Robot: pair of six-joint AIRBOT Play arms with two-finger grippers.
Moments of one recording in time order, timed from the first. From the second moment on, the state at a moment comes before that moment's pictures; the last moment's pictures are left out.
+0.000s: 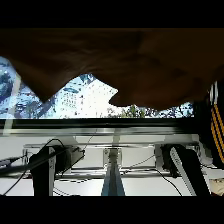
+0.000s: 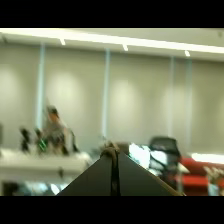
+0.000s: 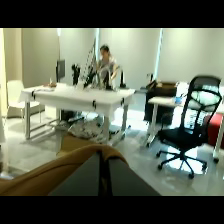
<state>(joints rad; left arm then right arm) 0.48 -0.40 1.23 0.44 -0.38 -0.74 -0.19 -0.60 1.63 -0.82 0.86 1.10</state>
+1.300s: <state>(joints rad) 0.28 -1.55 1.21 0.64 -0.58 -0.83 -0.07 -1.74 1.64 -0.92 0.81 1.34</state>
